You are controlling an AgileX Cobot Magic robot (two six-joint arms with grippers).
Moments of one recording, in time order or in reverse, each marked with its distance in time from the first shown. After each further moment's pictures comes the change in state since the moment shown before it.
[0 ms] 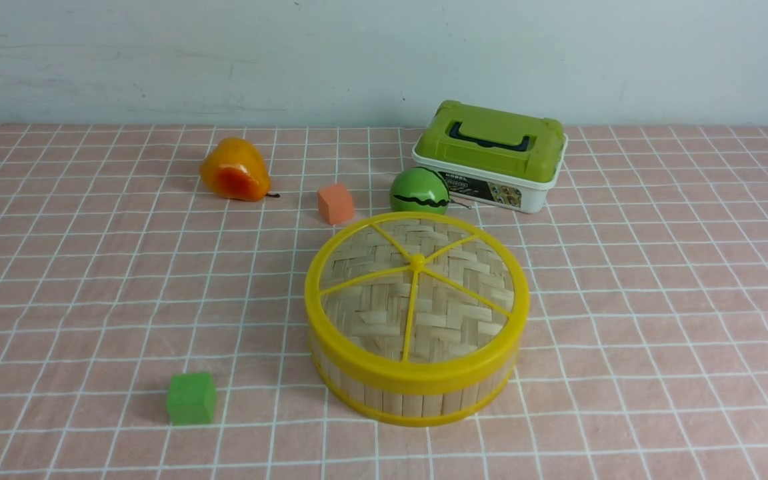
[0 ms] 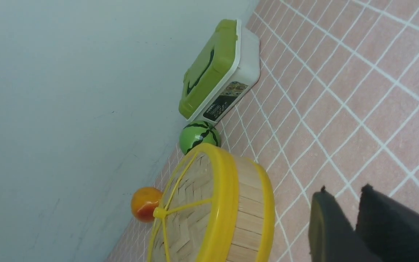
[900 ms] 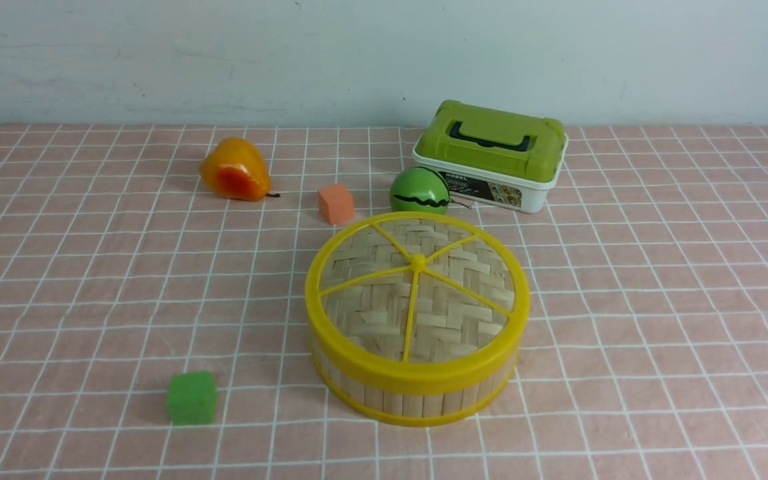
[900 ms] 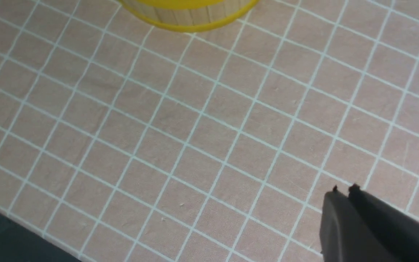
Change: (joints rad) right arm 0.214 1.024 -1.144 -0.417 0.974 -0.777; left arm 0.000 0.000 0.000 0.000 0.000 0.000
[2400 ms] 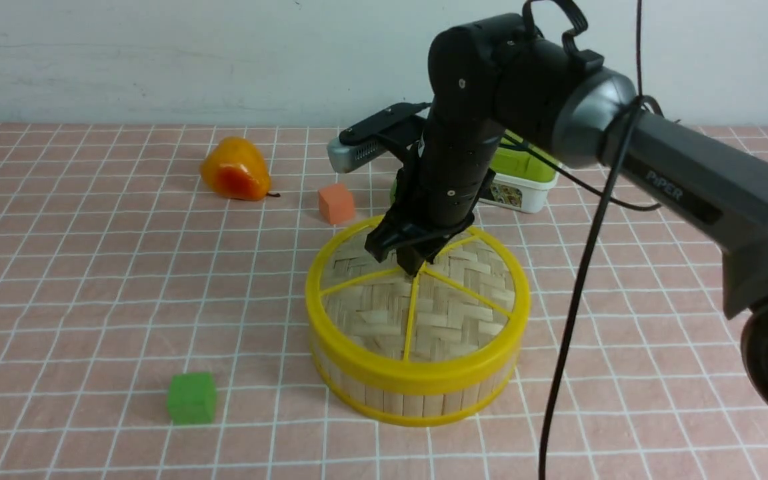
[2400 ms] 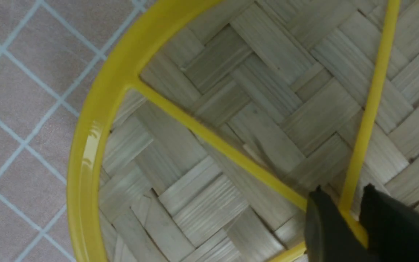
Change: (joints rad) right arm 0.403 1.220 -1.060 -0.191 -0.003 0.181; left arm 0.000 0.000 0.000 0.000 0.000 0.000
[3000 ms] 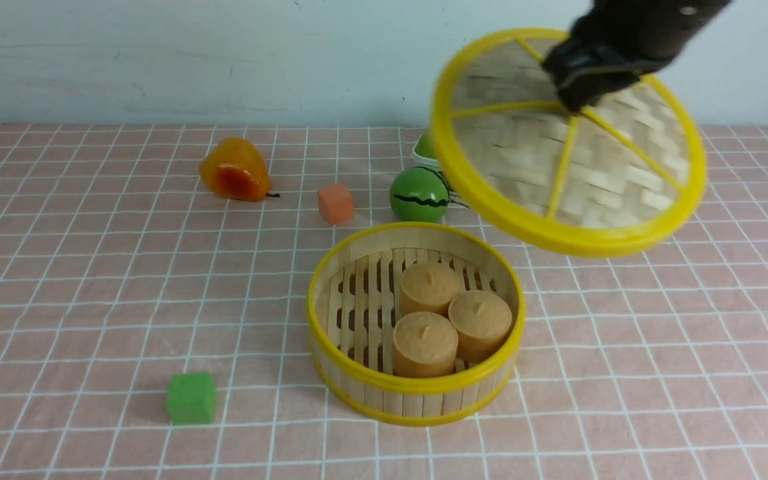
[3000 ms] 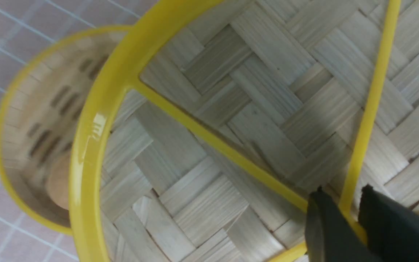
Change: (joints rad) right arm -0.282 -0.468 0.226 -0.024 0.006 -0.024; left arm 0.000 0.000 0.000 0.000 0.000 0.000
